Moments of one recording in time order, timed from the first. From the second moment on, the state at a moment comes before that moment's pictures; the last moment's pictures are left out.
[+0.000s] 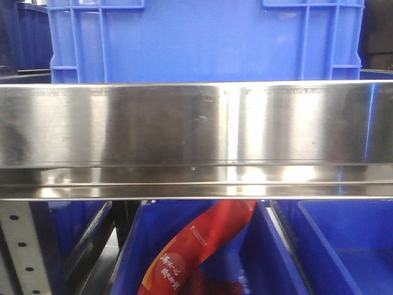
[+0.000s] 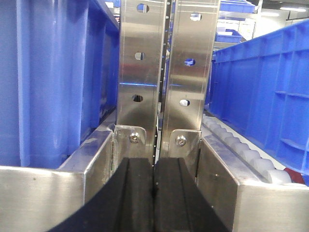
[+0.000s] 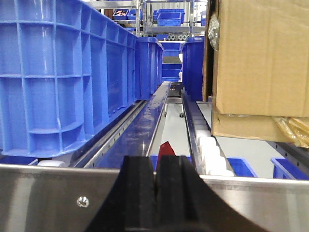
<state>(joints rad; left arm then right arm) 0.02 0.00 0.00 0.00 -0.01 -0.04 0.12 0.00 0.00 0.06 0.04 0.00</state>
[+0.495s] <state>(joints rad) 0.02 0.00 0.00 0.00 -0.01 -0.04 0.12 0.00 0.00 0.06 0.04 0.00</state>
